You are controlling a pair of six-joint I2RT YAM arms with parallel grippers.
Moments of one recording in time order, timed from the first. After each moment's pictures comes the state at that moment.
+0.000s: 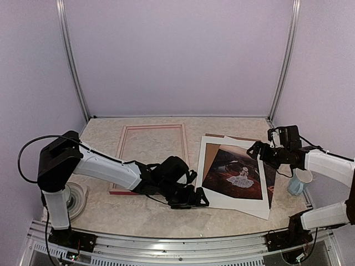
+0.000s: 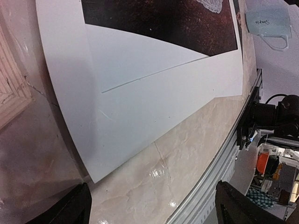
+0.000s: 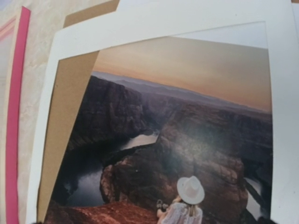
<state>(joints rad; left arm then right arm) -1.11 1.95 1.12 0.01 0.35 -0.92 0.17 1.19 0.64 -0.18 -0.21 0.49</state>
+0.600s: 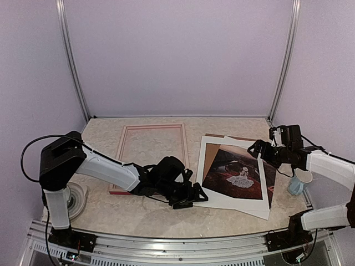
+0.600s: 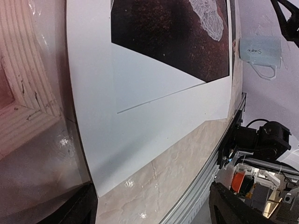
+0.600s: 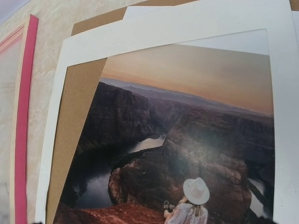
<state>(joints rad) -1.08 1.97 1.06 0.16 0.35 -1.08 0.17 1.15 0.64 -0.18 -0.21 0.51</state>
